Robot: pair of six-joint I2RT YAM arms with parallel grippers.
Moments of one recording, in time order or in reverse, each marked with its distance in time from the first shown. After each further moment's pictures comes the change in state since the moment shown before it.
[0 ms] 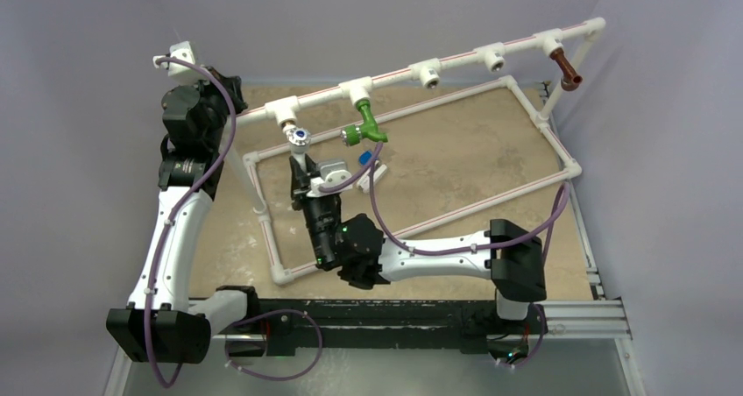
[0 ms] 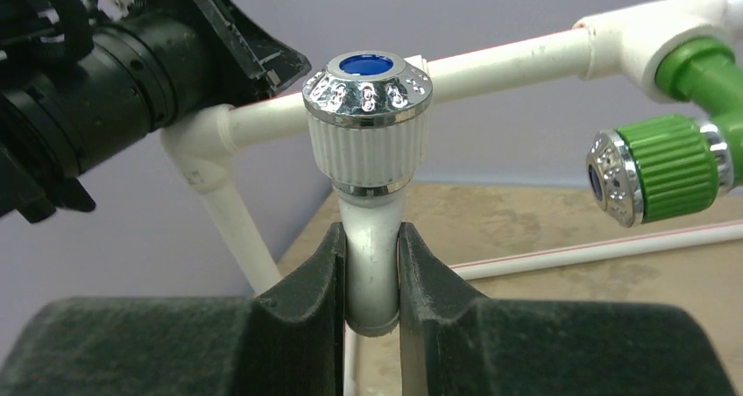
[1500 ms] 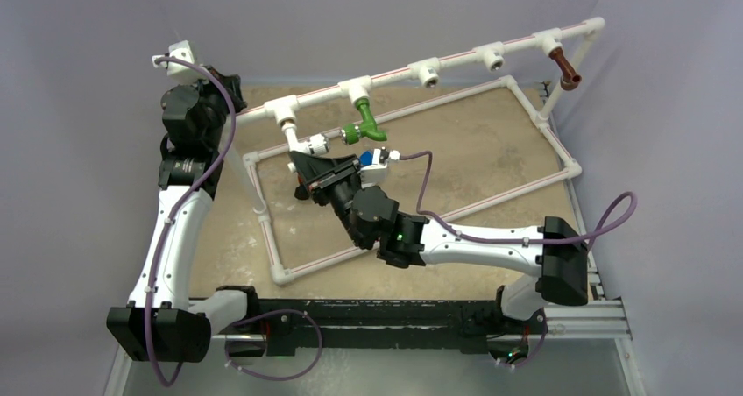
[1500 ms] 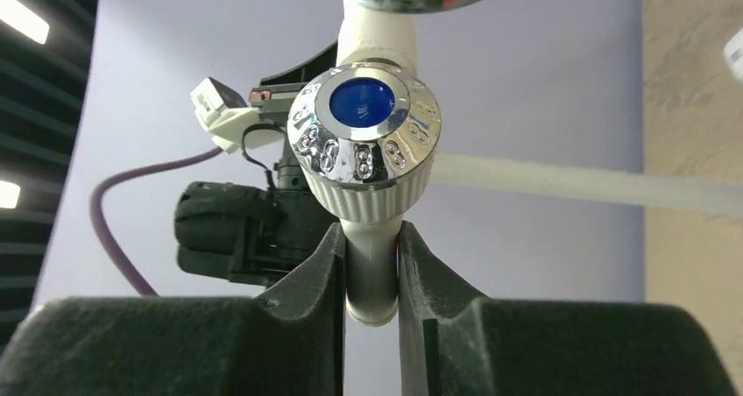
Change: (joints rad) left arm 0.003 0.005 -0.002 0.015 0.008 -0.001; right arm -0.129 -0.235 -0.133 -0.577 -0.238 1.749
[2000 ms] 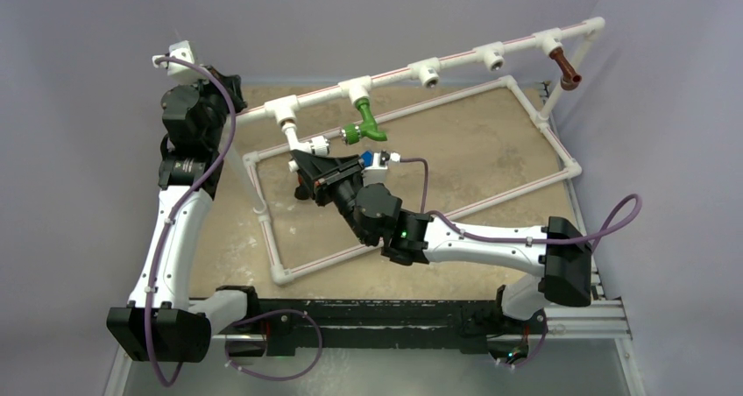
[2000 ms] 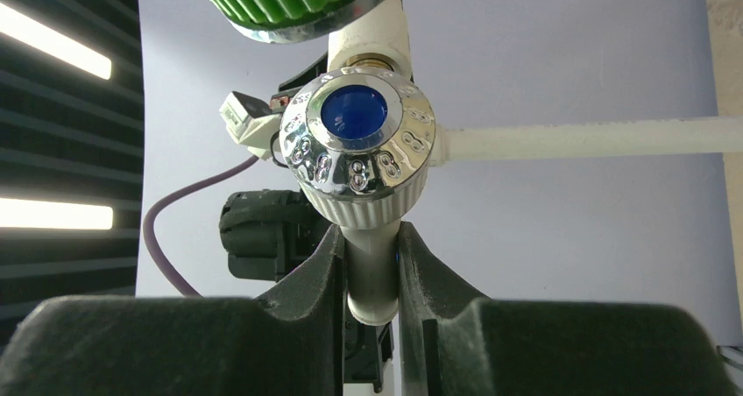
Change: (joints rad) left arm 0.001 0.000 0.000 0.000 0.000 0.000; right arm -0.031 -0.024 -0.029 -0.039 -0.096 0.275
